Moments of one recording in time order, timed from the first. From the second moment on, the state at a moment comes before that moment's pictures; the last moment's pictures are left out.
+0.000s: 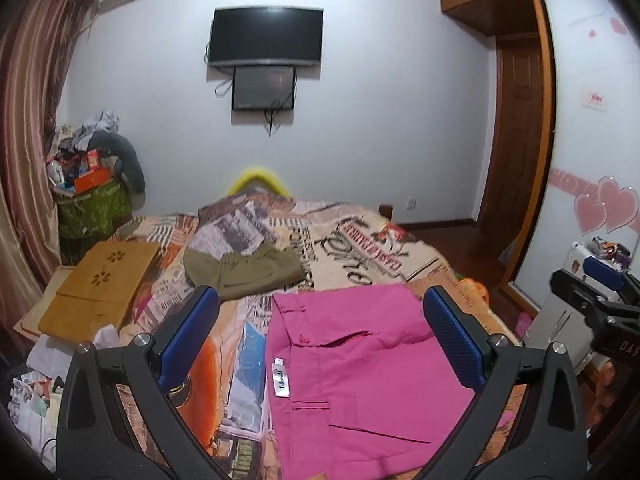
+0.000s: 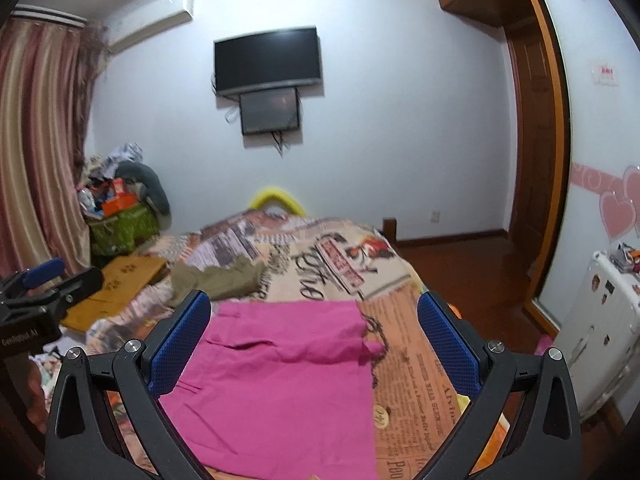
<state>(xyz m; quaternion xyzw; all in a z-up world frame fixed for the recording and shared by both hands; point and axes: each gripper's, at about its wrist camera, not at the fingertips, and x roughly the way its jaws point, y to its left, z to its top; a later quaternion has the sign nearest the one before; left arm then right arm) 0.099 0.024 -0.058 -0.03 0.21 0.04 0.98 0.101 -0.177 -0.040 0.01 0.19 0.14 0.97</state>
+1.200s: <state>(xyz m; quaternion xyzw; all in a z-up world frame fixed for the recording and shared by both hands) 0.281 0.082 -0.244 -0.04 0.49 -0.02 0.87 0.266 -0.207 -0.199 0.01 0.47 0.20 0.86</state>
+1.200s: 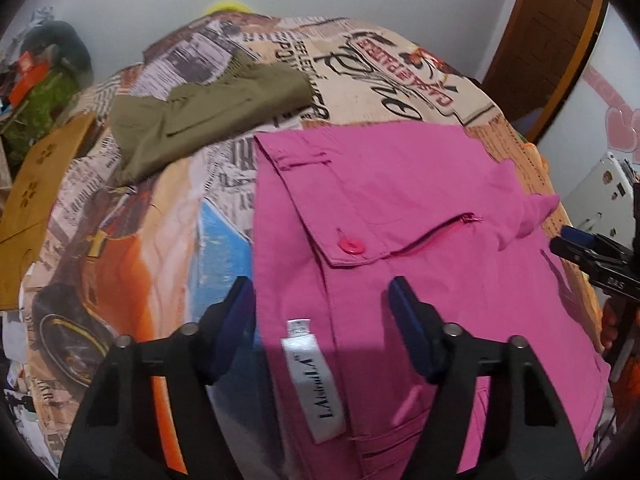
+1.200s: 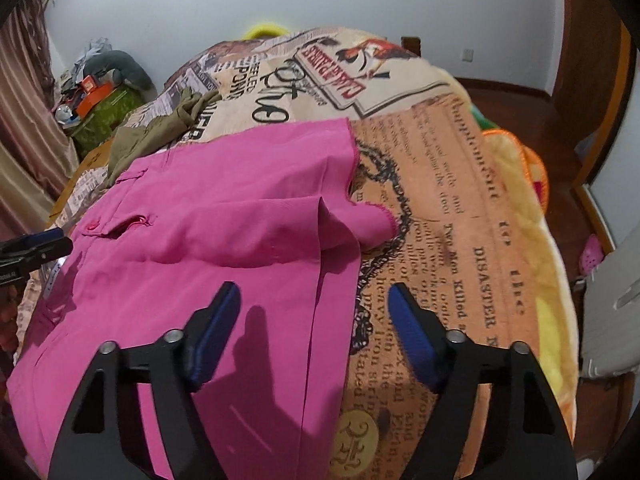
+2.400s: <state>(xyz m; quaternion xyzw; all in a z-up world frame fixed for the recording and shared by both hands) 0.284 0.074 -0.248 -0.06 0.52 -0.07 0.85 0.276 -0.189 -0.216 0.03 0.50 0.26 0.83</state>
